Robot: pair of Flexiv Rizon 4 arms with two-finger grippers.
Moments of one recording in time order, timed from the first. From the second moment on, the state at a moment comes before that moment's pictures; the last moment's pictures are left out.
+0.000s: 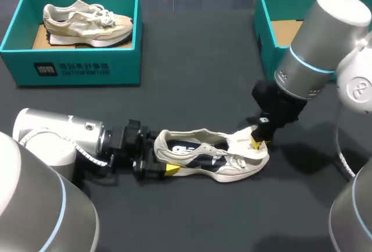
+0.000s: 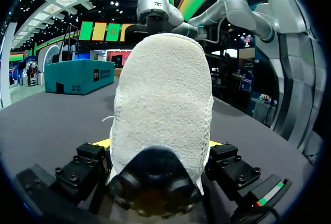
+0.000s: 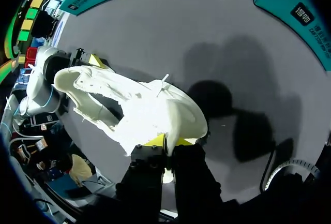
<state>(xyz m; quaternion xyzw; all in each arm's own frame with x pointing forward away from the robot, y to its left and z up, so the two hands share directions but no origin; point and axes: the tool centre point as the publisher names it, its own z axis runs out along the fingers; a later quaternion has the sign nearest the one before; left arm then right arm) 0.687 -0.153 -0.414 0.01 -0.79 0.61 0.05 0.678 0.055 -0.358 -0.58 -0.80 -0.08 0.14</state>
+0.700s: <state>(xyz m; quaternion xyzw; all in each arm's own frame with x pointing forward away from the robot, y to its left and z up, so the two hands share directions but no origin) 0.687 -0.152 -0.415 0.01 -0.79 0.61 0.05 0.676 0.041 -0.347 -0.61 -0.78 -0.04 0.13</state>
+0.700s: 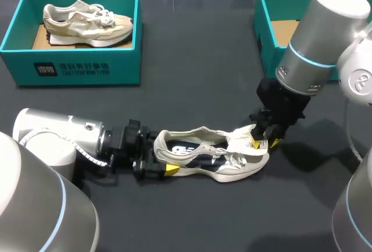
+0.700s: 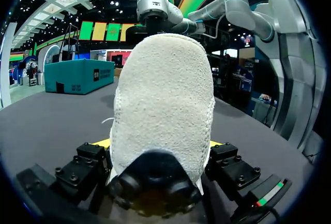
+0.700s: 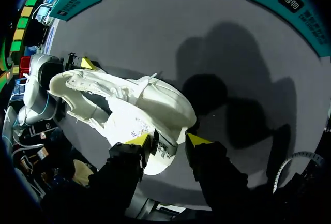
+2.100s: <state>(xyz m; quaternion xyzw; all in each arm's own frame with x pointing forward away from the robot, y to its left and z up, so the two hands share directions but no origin) 0.687 -0.152 -0.415 0.01 -0.79 0.61 0.05 0.691 0.134 -0.191 -0.23 -0.97 0.03 -0.06</state>
